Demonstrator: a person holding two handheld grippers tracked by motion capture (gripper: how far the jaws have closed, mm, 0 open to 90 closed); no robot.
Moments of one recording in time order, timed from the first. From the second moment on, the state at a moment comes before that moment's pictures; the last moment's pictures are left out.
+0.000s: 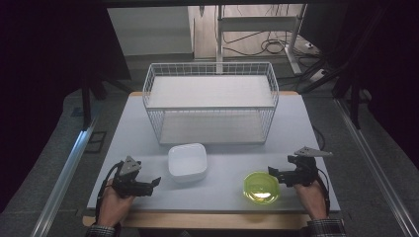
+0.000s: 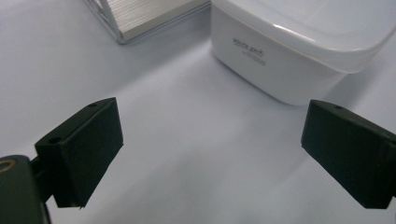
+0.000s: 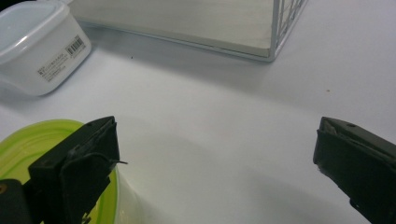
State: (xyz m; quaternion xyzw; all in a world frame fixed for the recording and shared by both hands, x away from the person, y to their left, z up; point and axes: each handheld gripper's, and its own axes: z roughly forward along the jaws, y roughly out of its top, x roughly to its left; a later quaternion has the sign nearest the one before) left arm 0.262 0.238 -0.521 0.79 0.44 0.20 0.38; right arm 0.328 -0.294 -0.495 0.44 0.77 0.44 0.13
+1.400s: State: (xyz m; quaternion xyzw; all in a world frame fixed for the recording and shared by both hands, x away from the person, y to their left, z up) left arm 0.250 0.208 -0.486 0.77 0.40 0.15 0.47; right arm 0.310 -0.273 -0.469 0.42 0.80 0.40 0.15
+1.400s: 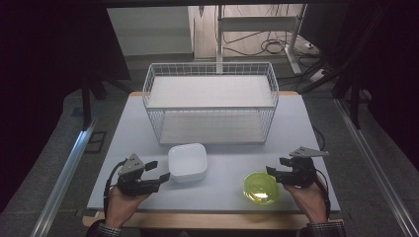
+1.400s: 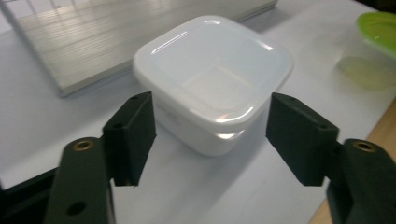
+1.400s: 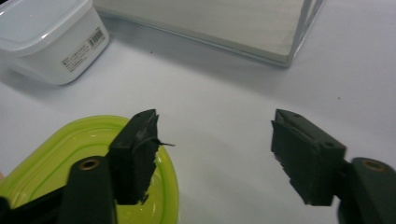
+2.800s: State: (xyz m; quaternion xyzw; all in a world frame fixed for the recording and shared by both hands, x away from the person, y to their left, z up) left arm 0.244 0.177 -0.497 0.80 0.37 0.17 0.45; right arm 0.242 -0.198 -0.462 0.30 0.88 0.38 0.05
